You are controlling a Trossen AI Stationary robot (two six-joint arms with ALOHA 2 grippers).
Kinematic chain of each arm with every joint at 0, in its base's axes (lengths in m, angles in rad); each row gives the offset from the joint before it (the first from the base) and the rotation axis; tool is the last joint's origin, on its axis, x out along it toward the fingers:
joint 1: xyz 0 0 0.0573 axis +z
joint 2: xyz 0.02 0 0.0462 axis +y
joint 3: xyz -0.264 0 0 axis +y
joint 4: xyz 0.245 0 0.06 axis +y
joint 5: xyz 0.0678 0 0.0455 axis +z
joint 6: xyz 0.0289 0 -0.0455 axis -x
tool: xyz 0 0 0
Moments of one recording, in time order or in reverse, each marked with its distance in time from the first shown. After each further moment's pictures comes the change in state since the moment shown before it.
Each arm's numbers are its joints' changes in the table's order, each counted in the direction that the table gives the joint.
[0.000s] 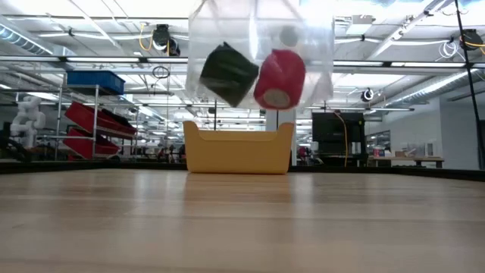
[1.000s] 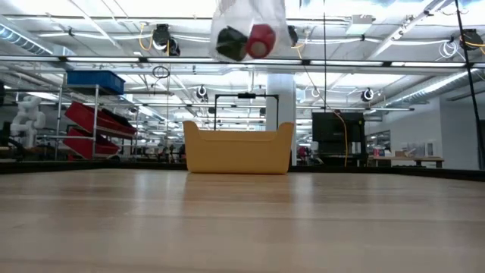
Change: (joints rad) left arm 0.690 -0.298 -0.001 -0.383 -0.398 -0.784; right arm -0.805 0.140 -0.370 -0.082 0.669 0.267
